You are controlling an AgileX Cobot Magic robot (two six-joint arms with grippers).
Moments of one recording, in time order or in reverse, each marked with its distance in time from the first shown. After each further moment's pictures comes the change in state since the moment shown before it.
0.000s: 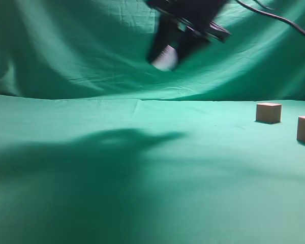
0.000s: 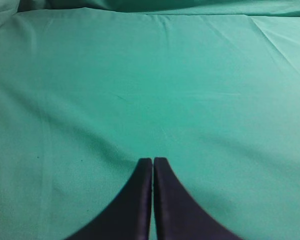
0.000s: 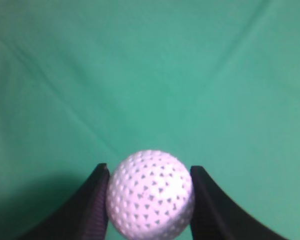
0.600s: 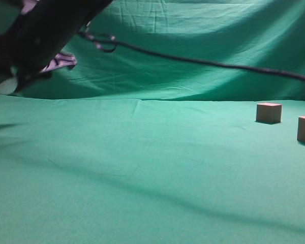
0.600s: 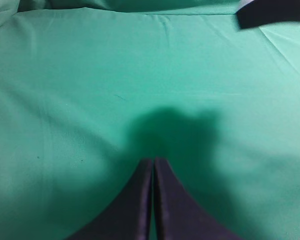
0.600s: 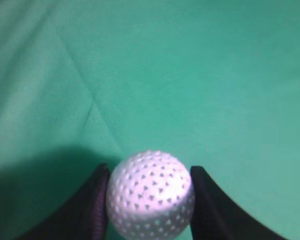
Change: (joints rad) left arm 0.000 0.000 0.000 0.000 0.000 0.000; right arm 0.358 0.569 -0.659 0.029 -0.216 -0.030
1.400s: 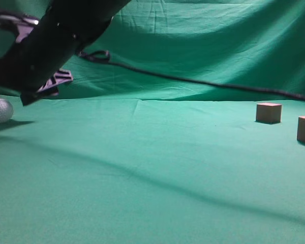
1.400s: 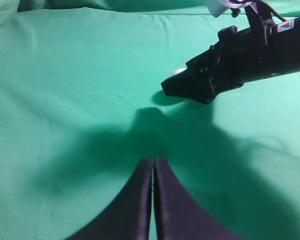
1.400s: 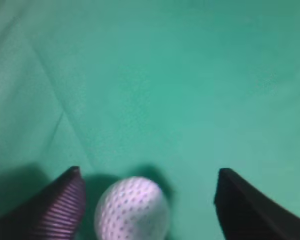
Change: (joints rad) left arm 0.000 0.000 0.000 0.000 0.000 0.000; right arm -0.003 0.072 -0.069 0.002 -0.070 0.000
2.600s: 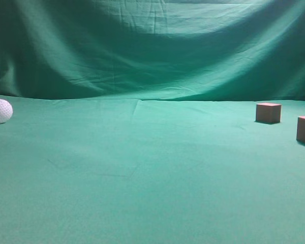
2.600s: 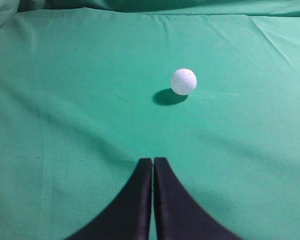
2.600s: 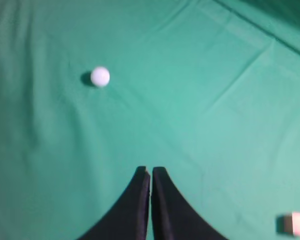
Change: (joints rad) left arm 0.000 0.000 0.000 0.000 0.000 0.000; right arm -0.162 -1.005 0.268 -0.575 0.970 0.623
